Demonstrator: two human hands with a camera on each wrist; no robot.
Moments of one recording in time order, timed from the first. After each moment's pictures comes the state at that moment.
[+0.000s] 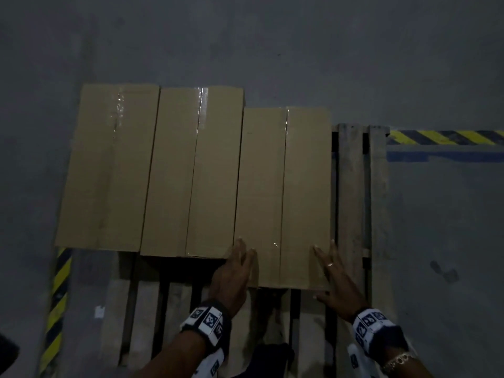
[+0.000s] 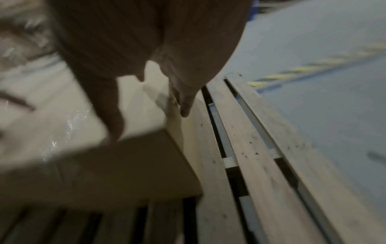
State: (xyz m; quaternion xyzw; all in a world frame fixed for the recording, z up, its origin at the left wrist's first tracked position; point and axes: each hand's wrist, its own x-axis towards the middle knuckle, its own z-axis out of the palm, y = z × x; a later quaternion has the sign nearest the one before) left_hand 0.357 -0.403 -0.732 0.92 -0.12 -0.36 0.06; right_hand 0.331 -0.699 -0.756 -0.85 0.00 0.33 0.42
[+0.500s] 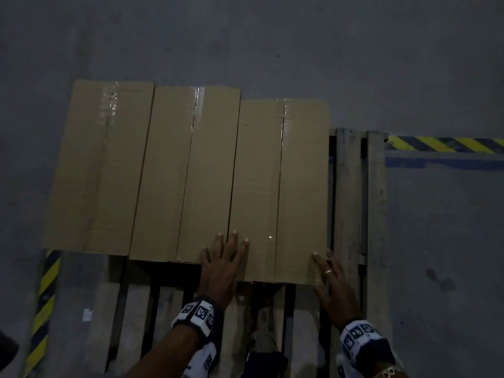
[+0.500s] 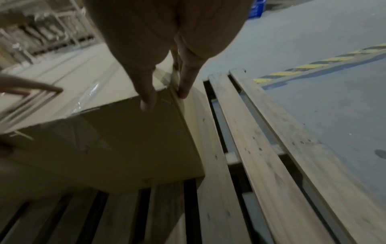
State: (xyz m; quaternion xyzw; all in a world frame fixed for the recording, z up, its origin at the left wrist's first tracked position) left_hand 0.376 -0.396 -0.761 0.94 -0.12 -0.32 0.00; right_hand 0.327 -0.697 -0.775 -0.89 0.05 0.25 0.37
